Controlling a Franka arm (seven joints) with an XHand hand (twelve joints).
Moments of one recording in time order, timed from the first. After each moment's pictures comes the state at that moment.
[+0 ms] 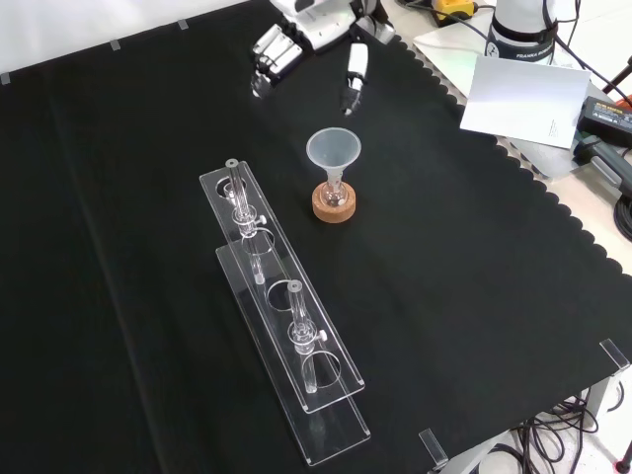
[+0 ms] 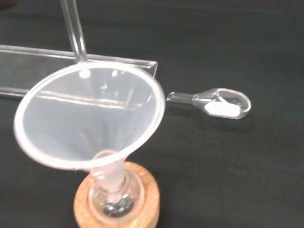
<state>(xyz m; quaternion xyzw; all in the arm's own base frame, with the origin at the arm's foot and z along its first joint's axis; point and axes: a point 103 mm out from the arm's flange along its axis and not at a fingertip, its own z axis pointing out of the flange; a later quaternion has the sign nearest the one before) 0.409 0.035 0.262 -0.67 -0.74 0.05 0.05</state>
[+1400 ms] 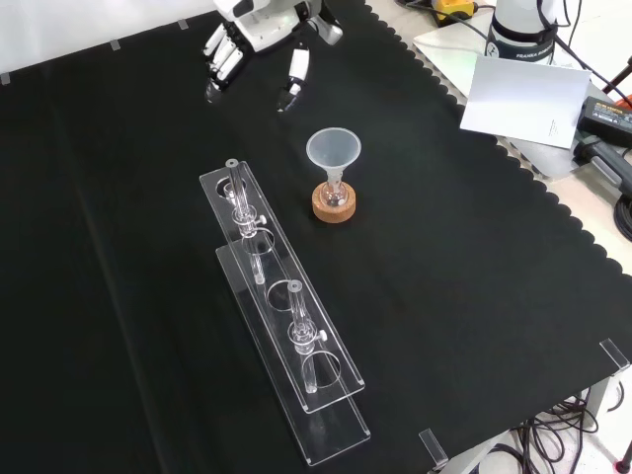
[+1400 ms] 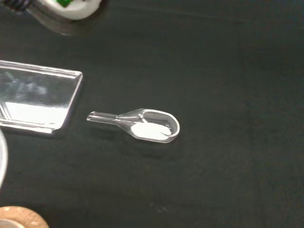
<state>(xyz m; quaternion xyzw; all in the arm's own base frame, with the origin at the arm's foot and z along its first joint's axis) 0.476 -0.016 0.253 -0.69 -0.72 0.09 0.03</state>
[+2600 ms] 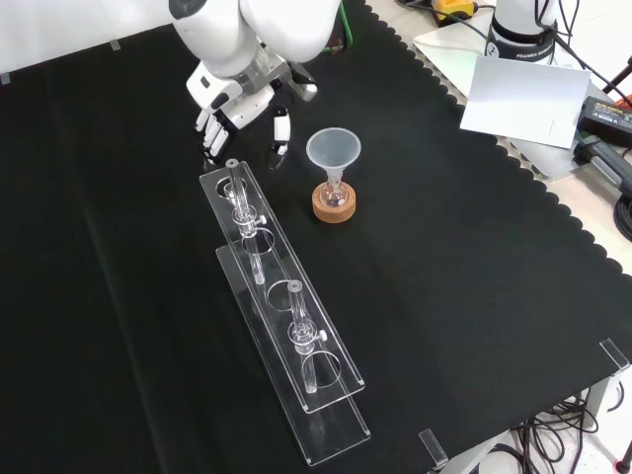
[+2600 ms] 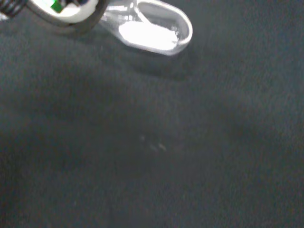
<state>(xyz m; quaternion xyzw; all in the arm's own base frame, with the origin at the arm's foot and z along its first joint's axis) 0.515 -0.019 0.140 -0.66 -0.72 0.19 0.08</state>
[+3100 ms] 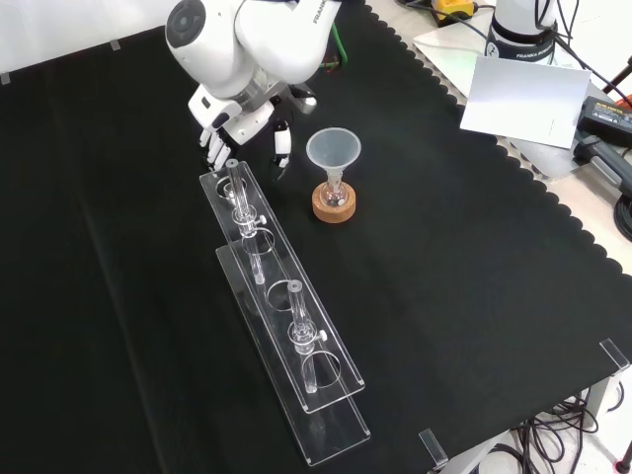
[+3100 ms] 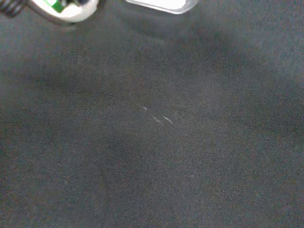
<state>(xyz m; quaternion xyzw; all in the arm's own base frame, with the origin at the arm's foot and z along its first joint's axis) 0.519 -0.021 0.110 -0.66 -0.72 0.21 0.09</state>
